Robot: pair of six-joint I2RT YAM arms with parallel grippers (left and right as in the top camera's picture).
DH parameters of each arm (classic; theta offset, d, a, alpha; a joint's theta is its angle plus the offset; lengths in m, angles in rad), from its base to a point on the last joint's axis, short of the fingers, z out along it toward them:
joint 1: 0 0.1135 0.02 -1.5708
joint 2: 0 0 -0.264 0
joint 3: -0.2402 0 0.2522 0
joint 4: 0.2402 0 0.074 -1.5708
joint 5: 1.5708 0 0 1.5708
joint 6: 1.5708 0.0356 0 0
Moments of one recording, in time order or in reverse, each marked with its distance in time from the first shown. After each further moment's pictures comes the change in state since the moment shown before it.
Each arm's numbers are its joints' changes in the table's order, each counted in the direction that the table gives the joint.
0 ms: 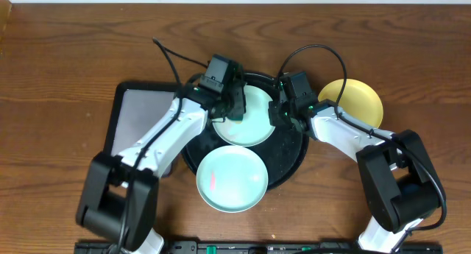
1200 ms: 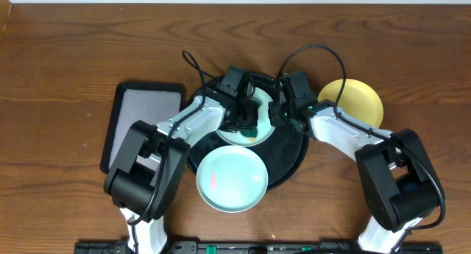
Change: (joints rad) left arm -0.043 0.194 -0.002 -0.072 0.216 -0.007; right arm 0.001 0.007 0.000 -0.002 0.000 0.003
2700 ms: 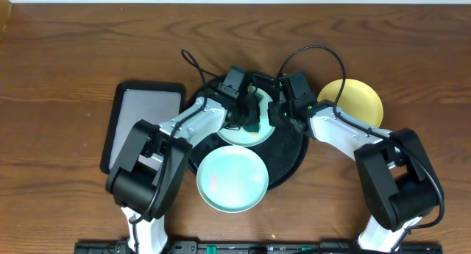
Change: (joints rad) left arm -0.011 0.014 0.010 -0.106 -0.027 -0.052; right arm 0.002 0.005 0.000 -0.004 -0.003 0.007
